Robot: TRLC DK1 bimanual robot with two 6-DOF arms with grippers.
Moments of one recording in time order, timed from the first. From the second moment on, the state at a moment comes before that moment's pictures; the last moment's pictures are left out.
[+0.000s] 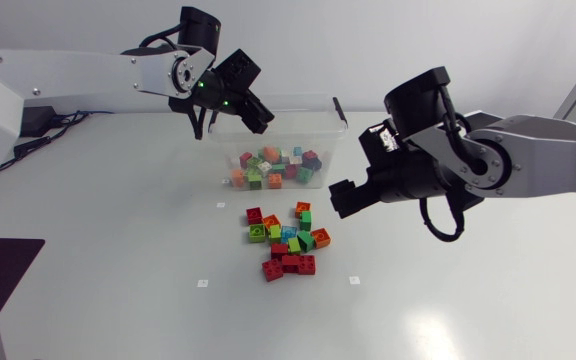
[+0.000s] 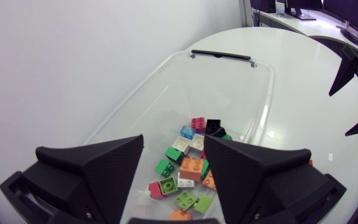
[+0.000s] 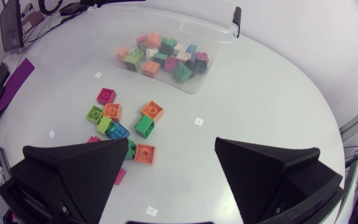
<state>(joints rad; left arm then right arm) -0.34 2.14 1.79 -0.27 0.29 0.57 0.48 1.49 0.95 -0.32 0.04 -0.01</state>
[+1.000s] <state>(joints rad) -0.29 1.49 1.03 -0.30 0.27 0.84 0.53 1.94 1.12 -0.40 0.04 0.00</state>
